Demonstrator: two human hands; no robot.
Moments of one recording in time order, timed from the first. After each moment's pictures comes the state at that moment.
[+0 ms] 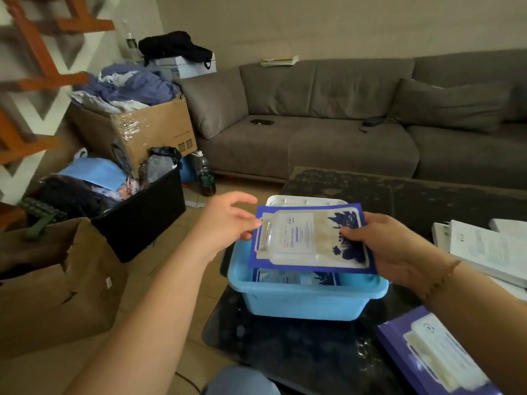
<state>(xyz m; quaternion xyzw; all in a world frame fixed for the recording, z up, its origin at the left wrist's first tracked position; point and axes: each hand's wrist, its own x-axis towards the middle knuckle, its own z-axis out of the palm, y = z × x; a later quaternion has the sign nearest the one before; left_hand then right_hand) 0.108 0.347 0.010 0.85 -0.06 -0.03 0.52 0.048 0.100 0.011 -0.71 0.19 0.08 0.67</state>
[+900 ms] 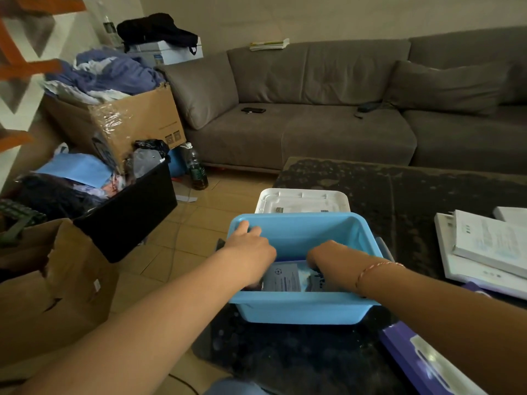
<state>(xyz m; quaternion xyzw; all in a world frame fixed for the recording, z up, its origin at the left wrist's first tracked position) 0.123 0.293 -0.035 0.90 -0.30 -0.08 -0.29 0.082 0.128 -0.043 -0.98 -0.08 0.19 0.03</state>
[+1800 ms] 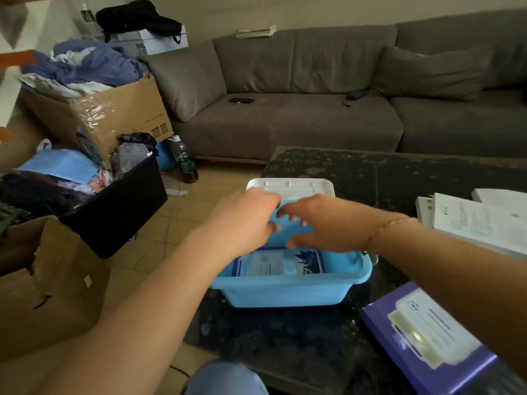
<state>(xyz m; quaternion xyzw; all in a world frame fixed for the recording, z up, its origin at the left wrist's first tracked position) 0.104 0.281 0.011 0.95 -0.30 0.06 0.00 0.074 0.109 0.013 -0.97 -0.20 0.08 0.08</state>
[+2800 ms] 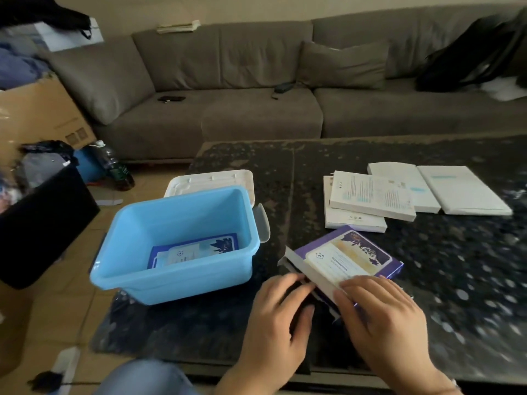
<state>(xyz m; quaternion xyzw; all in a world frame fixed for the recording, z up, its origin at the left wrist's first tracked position) -0.058 0.159 -0.148 0.81 -0.40 0.14 0.41 -0.137 -0.008 -0.122 -0.91 0.07 -0.37 0.15</state>
